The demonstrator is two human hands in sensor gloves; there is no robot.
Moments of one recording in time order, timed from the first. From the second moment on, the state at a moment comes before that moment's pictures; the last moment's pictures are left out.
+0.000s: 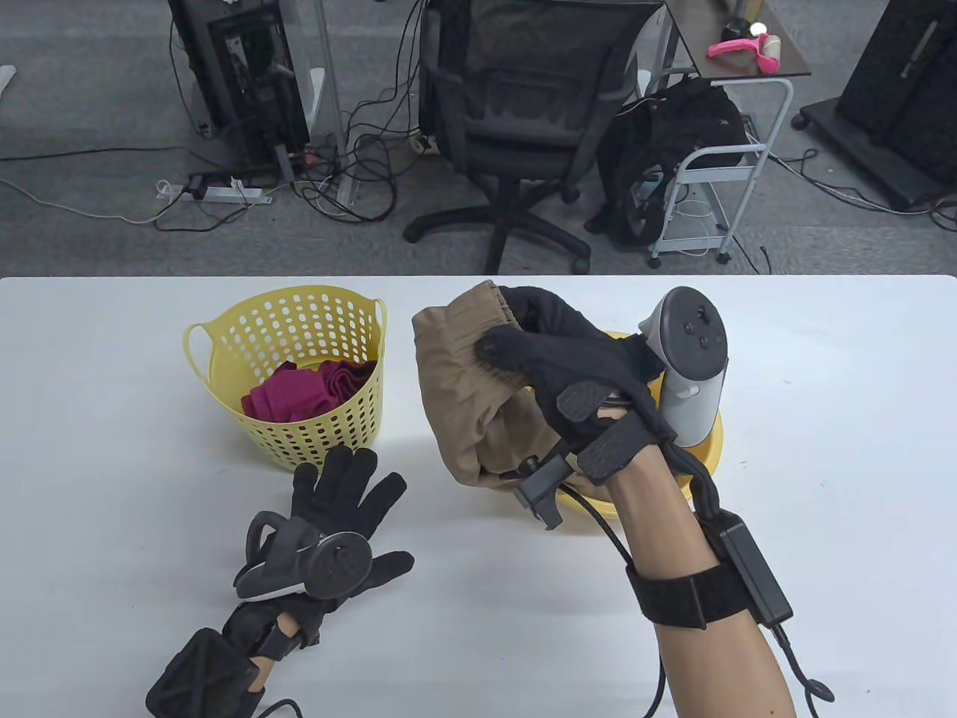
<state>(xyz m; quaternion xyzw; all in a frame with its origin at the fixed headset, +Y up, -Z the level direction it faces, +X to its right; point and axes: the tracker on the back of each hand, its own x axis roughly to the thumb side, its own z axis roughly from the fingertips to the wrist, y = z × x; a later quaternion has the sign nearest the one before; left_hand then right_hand) -0.201 -0.691 -0.276 0.01 -0.29 0.02 0.96 0.080 -0.463 -0.329 0.23 0.02 0.67 0.71</state>
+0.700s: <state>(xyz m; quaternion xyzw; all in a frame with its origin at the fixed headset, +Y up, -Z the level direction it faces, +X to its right) -0.204 -0.689 -0.277 0.01 -0.29 0.03 0.96 0.060 -0.436 -0.325 0.25 0.02 0.64 0.73</state>
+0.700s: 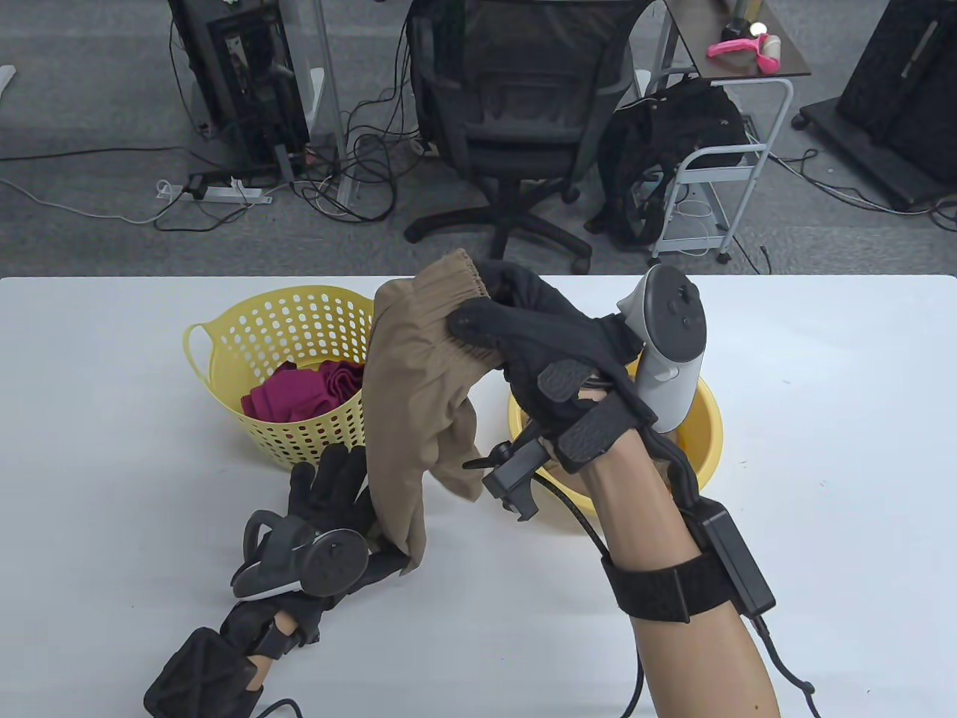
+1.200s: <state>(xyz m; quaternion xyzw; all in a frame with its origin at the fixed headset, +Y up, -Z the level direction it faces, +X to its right) -0.194 -0.695 -0.283 0.01 -0.25 0.03 0.97 0.078 -0.442 -0.332 0.23 0.03 0.64 0.73</state>
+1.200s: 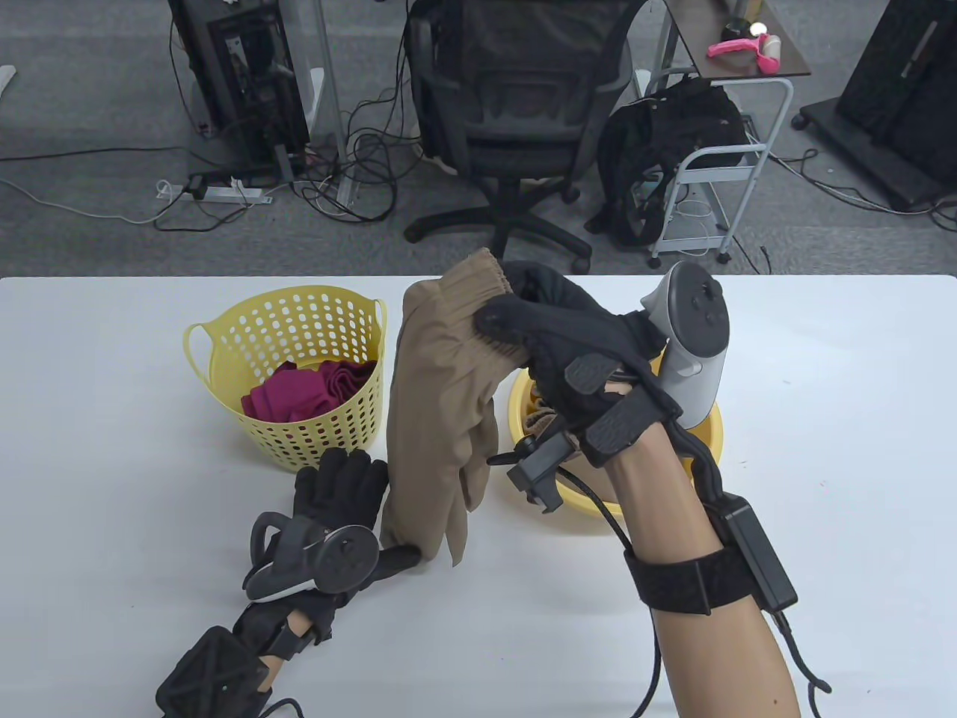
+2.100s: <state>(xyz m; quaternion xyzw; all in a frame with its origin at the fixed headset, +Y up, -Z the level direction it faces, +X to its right) -0.189 -0.720 -0.325 -0.09 -0.25 0.45 0.85 0.046 -0.445 -0.337 0.29 0.09 0.61 0.73</state>
